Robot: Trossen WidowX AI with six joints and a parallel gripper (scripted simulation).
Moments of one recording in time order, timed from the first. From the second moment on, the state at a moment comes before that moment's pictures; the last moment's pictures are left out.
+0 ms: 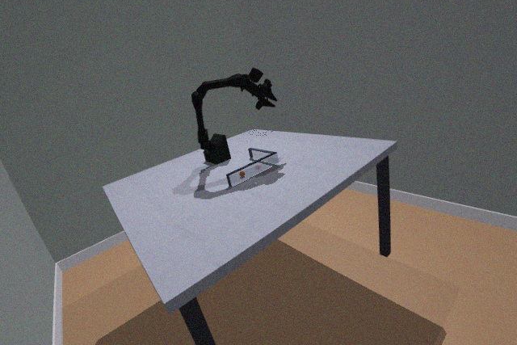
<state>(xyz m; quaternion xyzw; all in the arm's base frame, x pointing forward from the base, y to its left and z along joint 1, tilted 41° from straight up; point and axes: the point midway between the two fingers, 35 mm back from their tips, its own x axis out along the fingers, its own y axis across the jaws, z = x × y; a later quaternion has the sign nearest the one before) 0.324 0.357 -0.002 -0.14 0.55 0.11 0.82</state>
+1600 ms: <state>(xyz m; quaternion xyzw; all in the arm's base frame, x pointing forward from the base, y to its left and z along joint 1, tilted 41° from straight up) 0.378 -0.073 0.024 -0.22 0.66 -0.26 0.67</state>
